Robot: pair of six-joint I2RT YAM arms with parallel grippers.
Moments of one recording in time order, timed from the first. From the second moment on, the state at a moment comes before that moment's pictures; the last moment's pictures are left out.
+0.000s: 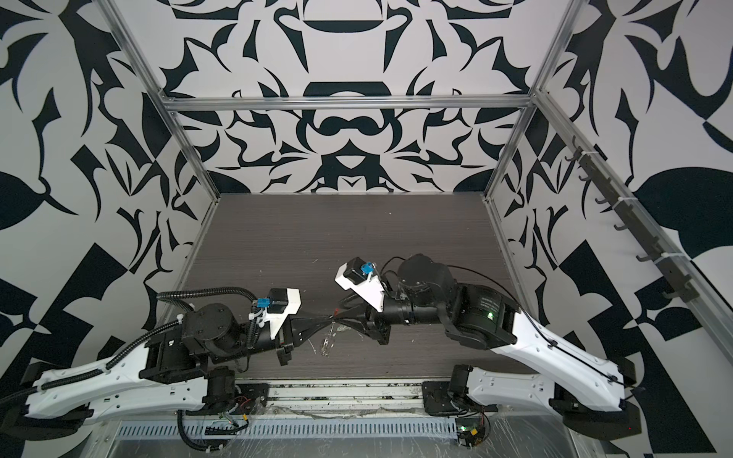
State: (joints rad) left arm -1.36 0.68 0.80 -0.18 -0.04 -0.12; right arm 1.12 0.93 1.26 -0.69 -0.30 0.11
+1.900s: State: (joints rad) left arm -1.36 0.60 0.66 0.11 -0.21 -0.19; right arm 1.20 0.94 0.99 -0.33 -0.18 0.16
